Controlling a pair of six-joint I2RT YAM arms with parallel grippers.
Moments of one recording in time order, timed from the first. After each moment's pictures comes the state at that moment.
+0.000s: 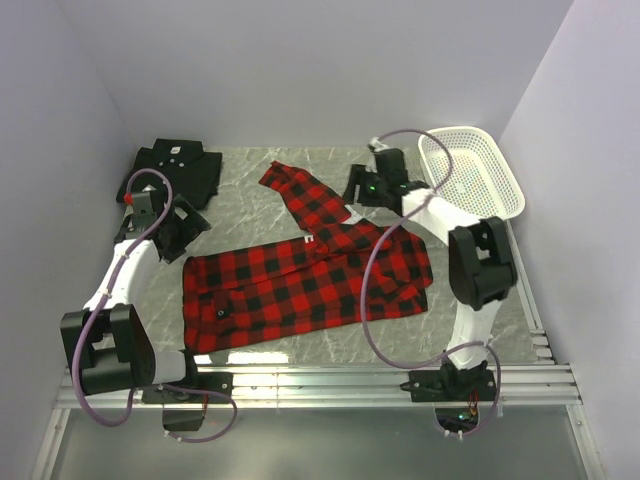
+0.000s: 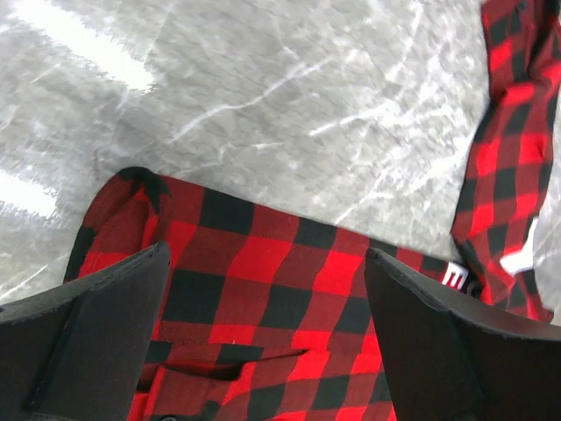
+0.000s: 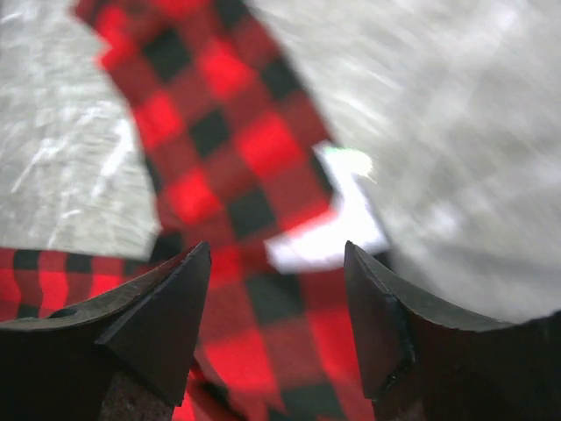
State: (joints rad) left arm 0.15 1.32 0.90 -0.43 0.09 -0.66; right arm 0.32 1.87 1.35 -0.16 -0.15 0.39
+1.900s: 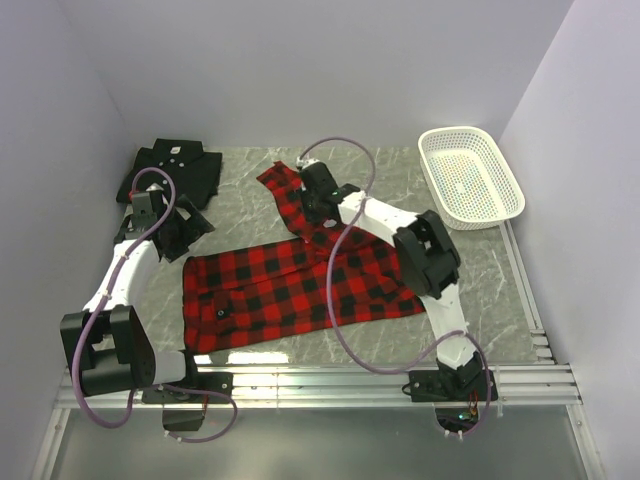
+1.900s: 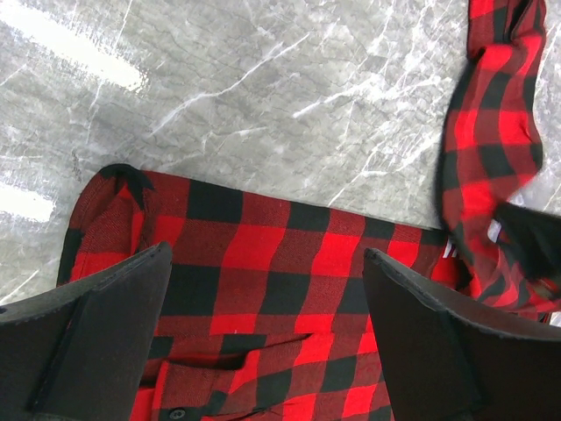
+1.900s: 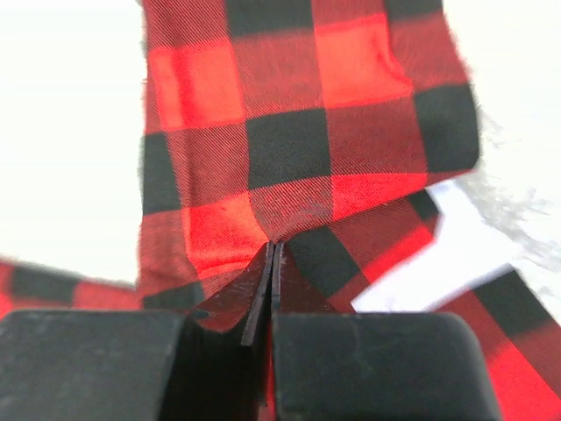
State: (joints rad) left arm 0.15 1.31 0.90 -0.43 0.16 -0.58; right arm 0.66 2.24 1.77 -0.37 0.13 0.24
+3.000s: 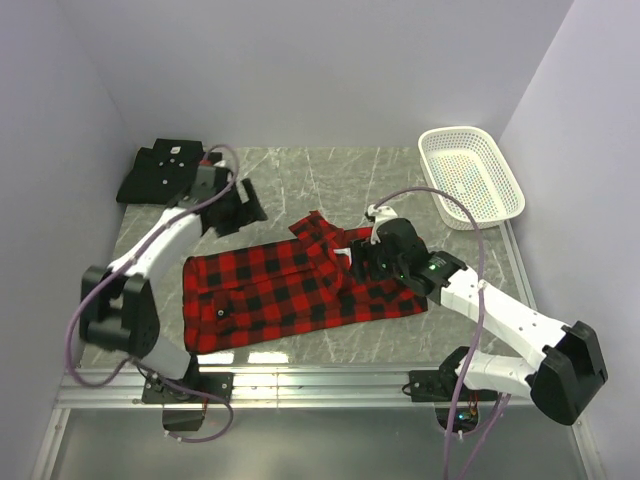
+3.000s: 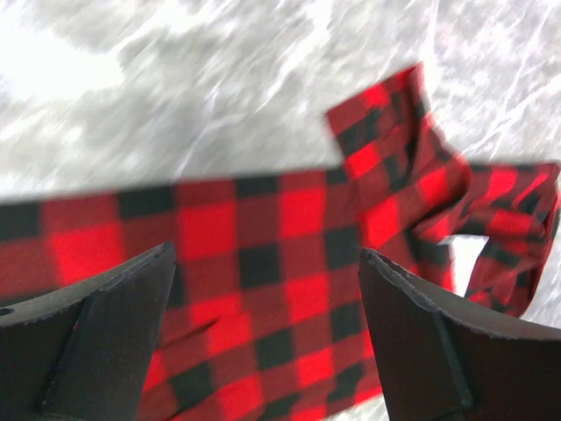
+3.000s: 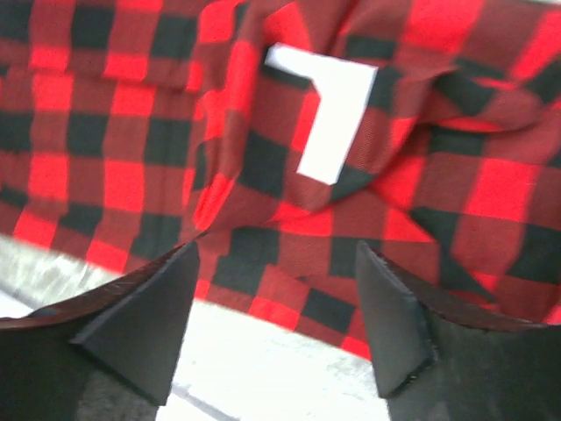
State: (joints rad) left arm -0.21 1.47 1.11 -0.47 0.11 -0.58; right arm 0.68 1.14 0.82 -0.43 0.05 0.31
